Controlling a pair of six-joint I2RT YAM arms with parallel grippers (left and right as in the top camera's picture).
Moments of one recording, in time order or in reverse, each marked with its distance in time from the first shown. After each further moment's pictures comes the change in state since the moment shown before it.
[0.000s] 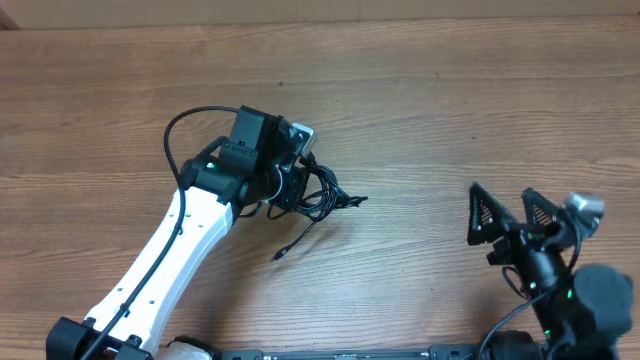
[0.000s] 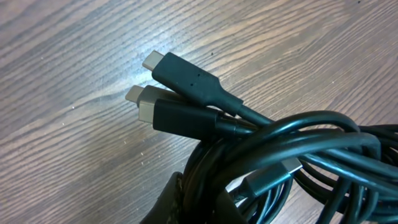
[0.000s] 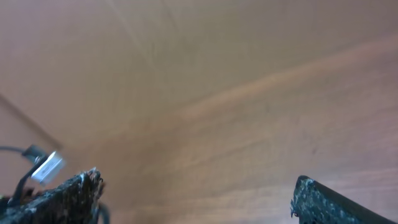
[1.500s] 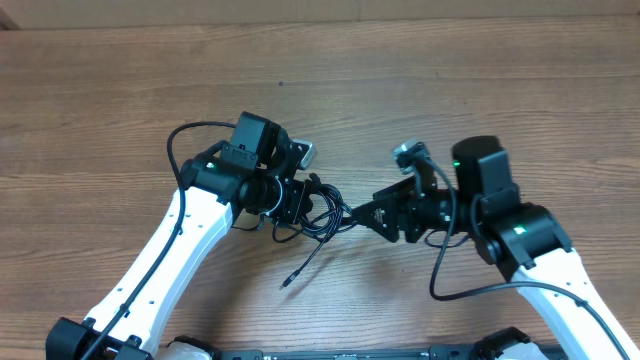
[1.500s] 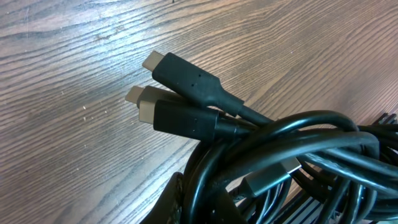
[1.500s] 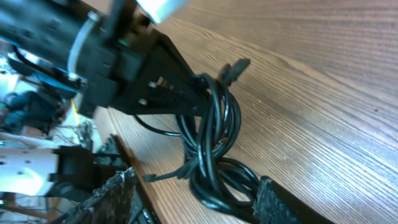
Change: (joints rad) left arm 0.000 0.000 0.002 -0.137 0.149 -0.099; right arm 0.355 0.760 0.244 -0.071 -0.546 -0.288
